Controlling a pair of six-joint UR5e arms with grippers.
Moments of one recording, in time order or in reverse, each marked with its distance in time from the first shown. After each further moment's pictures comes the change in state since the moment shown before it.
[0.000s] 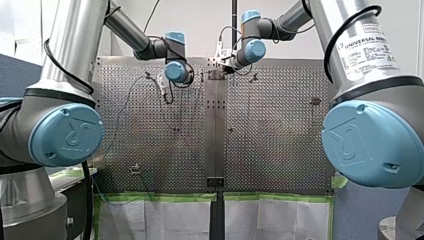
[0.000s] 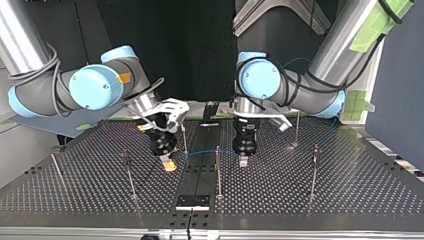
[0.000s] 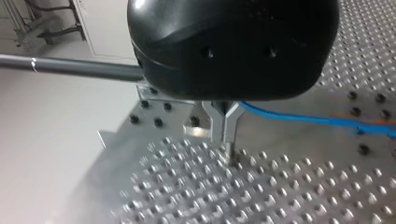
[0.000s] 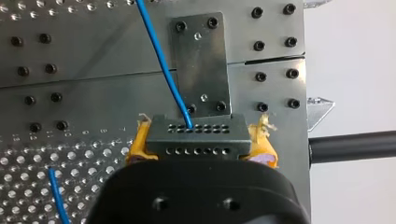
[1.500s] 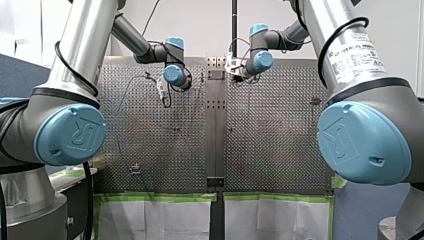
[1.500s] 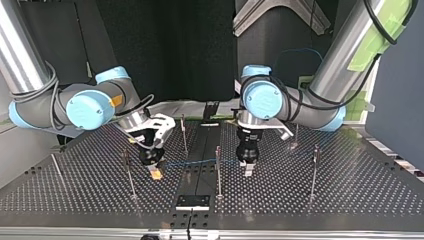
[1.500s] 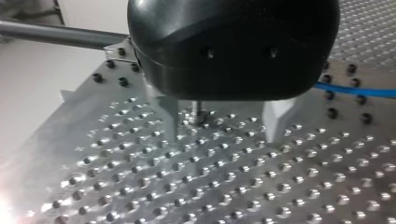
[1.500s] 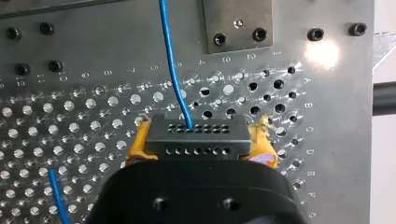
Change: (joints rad) left arm 0.037 -0.067 0.076 -0.094 0.042 0.001; right arm -0.083 0.087 -0.055 -0.010 -0.039 0.006
